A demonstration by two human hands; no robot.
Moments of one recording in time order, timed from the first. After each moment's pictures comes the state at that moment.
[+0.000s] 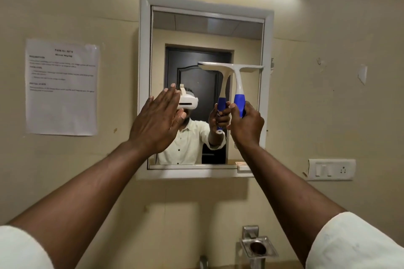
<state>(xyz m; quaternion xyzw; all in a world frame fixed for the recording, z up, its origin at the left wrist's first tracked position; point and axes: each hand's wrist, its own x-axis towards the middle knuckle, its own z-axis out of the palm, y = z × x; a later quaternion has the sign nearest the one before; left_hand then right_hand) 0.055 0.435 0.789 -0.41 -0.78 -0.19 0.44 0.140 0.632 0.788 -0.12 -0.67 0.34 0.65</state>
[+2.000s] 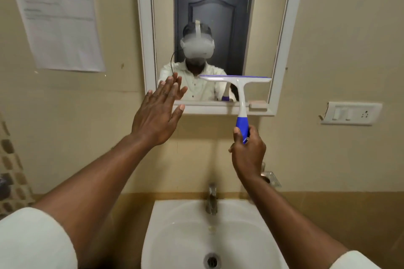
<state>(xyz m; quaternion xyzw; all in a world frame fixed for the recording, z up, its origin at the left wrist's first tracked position) 0.058 0.423 0.658 -0.37 -0.85 -0.19 0.33 0.176 0.603 0.588 -0.18 -0.71 0.42 0.53</state>
